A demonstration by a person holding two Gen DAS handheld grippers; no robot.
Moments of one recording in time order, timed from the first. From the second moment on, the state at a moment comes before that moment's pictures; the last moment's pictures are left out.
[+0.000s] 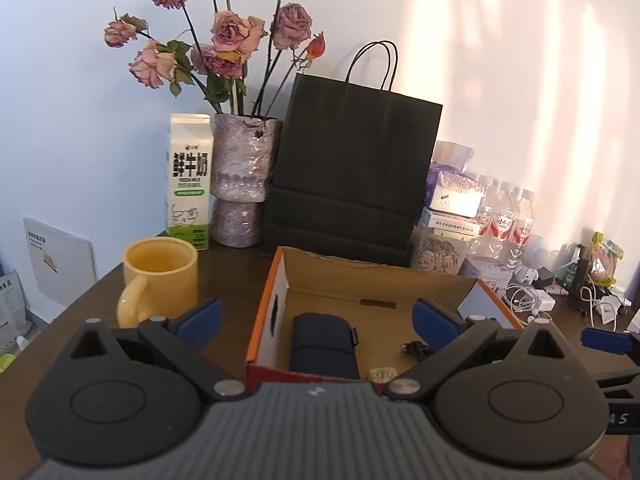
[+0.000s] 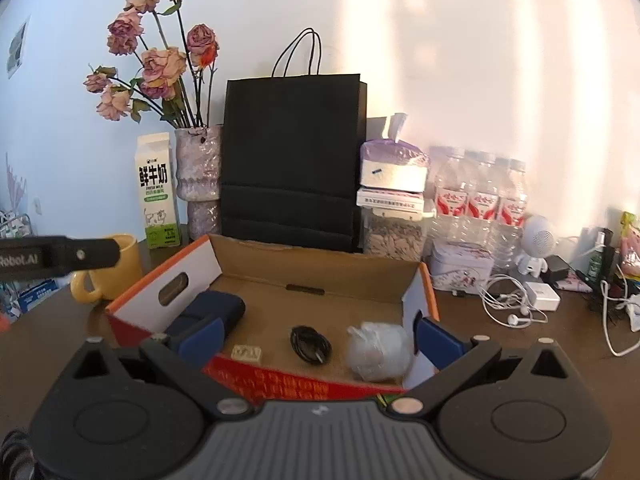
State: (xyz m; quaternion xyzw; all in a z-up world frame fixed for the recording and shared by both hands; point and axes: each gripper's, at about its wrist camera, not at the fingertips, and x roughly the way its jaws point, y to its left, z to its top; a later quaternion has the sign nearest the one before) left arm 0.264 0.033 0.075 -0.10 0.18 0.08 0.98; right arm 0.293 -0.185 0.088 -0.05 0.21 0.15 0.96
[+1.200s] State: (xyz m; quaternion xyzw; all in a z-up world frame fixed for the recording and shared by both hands) left arm 0.147 0.075 0.030 -0.09 0.27 0.13 0.95; right arm 0.198 -0.306 -0.008 -0.06 0.35 0.10 0.93
